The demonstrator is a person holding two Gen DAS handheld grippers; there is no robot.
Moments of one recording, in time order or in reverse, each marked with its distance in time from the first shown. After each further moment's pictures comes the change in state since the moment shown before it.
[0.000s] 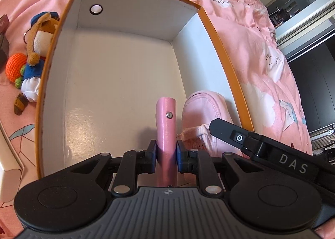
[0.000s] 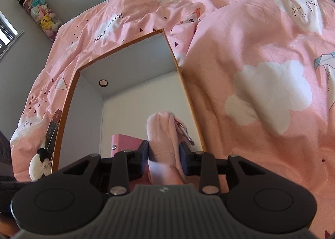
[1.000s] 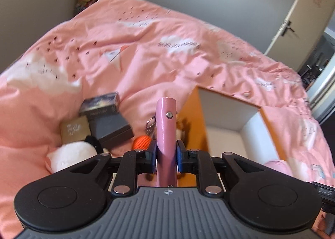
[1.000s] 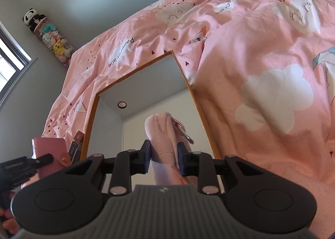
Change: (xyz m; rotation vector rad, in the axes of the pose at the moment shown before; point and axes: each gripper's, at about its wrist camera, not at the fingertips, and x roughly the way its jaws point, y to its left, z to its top) left arm -0.152 0.072 0.004 -0.049 -0.452 0.244; right arm -0.026 0.003 -0.007 0.067 -0.132 0.102
